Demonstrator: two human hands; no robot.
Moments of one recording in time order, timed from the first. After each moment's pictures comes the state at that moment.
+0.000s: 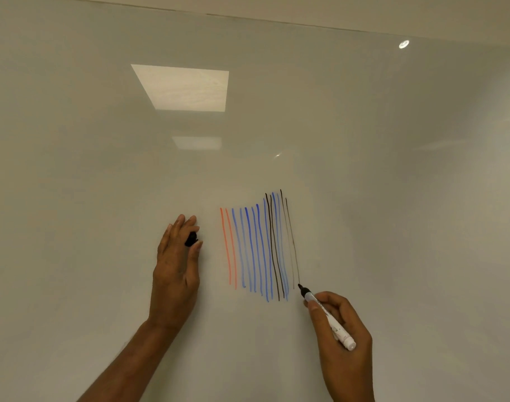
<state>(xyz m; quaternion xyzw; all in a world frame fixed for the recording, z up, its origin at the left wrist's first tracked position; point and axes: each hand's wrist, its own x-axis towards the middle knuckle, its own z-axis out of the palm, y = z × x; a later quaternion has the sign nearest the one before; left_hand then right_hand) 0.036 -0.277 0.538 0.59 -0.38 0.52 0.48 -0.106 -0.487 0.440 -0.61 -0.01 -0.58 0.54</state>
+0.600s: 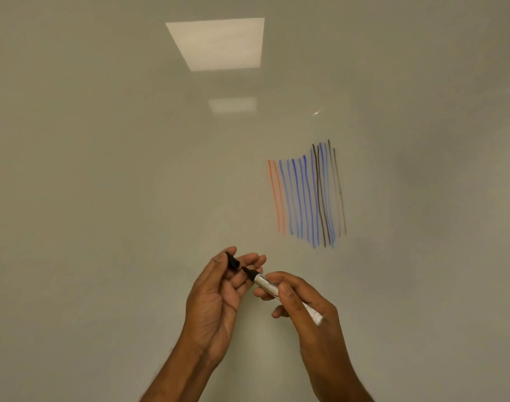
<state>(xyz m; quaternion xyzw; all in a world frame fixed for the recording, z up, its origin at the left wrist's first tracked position) -0.075 -0.227 0.475 0.36 -0.22 -0.04 0.90 -0.146 -0.352 0.440 -0.65 -0.15 -0.35 0.65</state>
